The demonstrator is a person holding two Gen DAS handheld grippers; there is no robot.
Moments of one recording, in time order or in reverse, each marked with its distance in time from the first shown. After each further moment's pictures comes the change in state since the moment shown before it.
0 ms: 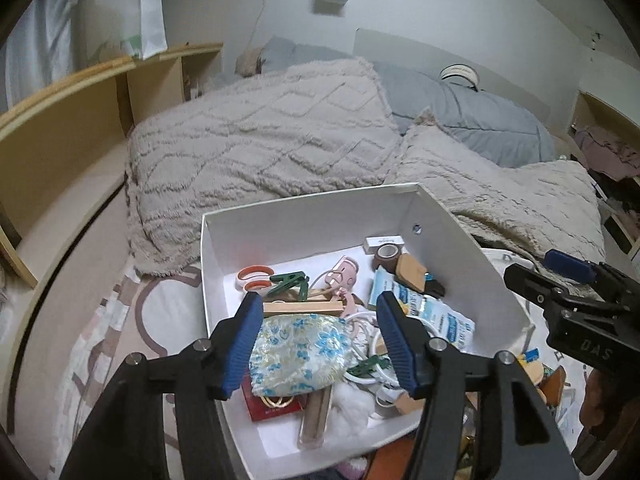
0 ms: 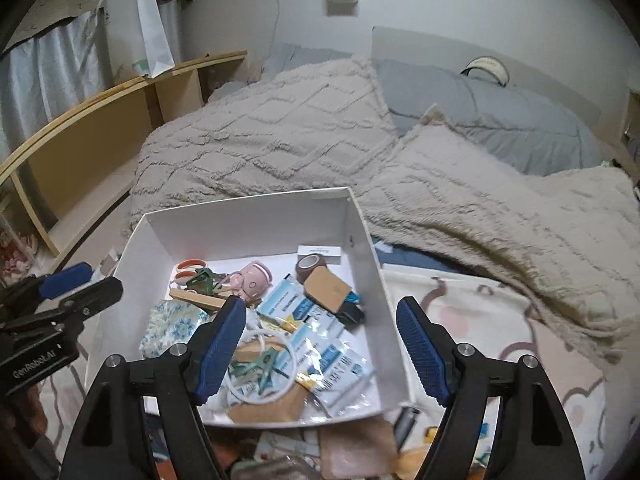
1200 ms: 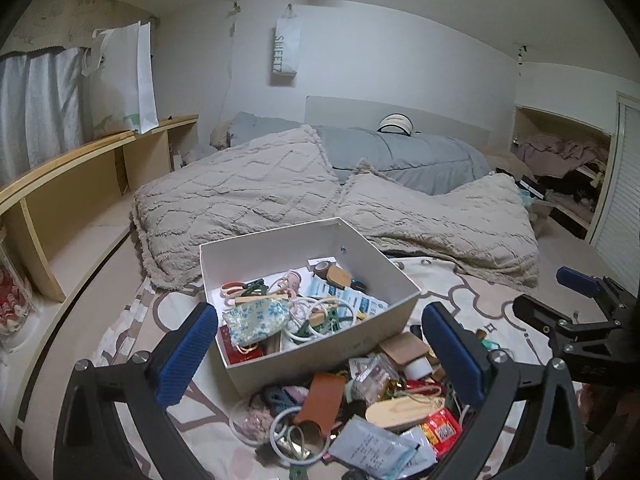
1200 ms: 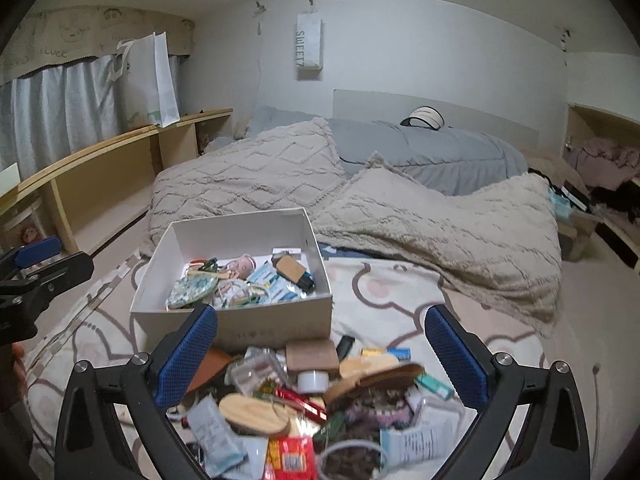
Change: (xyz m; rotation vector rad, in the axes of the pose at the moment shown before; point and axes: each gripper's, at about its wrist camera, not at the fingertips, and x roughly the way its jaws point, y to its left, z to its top) left arm -0.165 -0.049 -0.074 0.098 -0.218 -0.085; right arm -0.176 -0.025 -0.105 0.040 -0.202 -0.092
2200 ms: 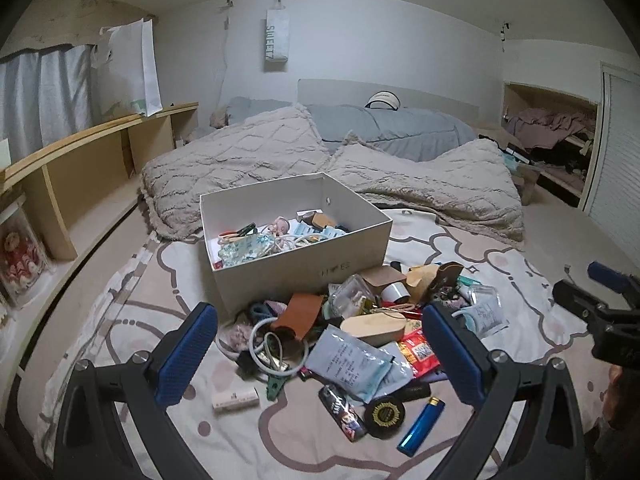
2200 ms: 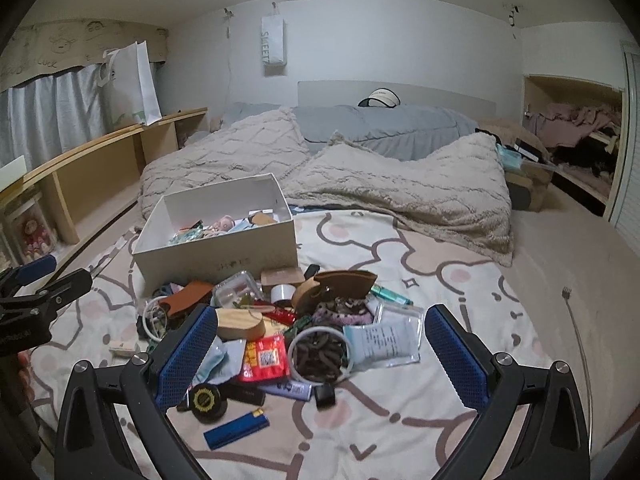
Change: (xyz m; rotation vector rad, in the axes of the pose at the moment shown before) left arm -0.058 -0.038 -0.088 0.021 0.040 0.013; right arm -0.083 -0.026 -0.092 0.085 0.012 -0.073
